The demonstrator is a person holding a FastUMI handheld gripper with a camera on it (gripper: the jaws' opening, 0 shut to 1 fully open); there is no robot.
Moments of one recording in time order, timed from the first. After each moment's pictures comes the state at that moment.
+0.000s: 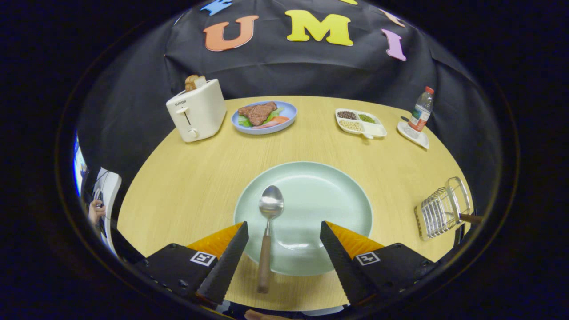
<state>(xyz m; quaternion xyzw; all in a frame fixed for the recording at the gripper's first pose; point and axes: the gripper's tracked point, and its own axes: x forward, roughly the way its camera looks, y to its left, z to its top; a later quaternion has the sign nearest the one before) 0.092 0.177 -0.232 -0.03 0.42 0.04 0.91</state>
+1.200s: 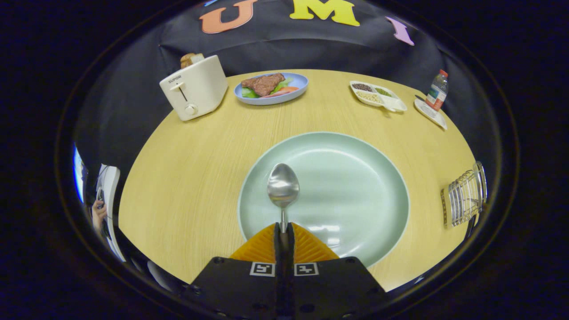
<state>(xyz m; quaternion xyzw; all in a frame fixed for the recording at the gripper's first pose) 0.086 0.193 -0.268 -0.03 0.49 0.06 0.87</state>
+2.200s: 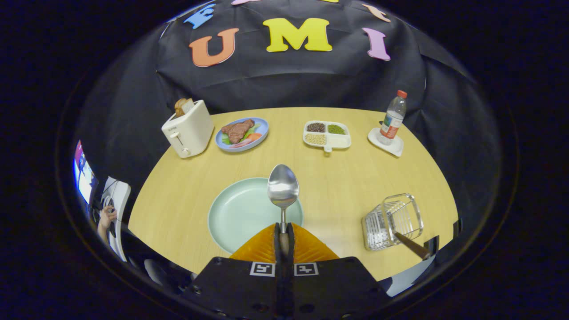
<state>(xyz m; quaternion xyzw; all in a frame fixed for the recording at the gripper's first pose) 0.076 0.049 -0.129 -0.01 0.40 0.05 0.91</state>
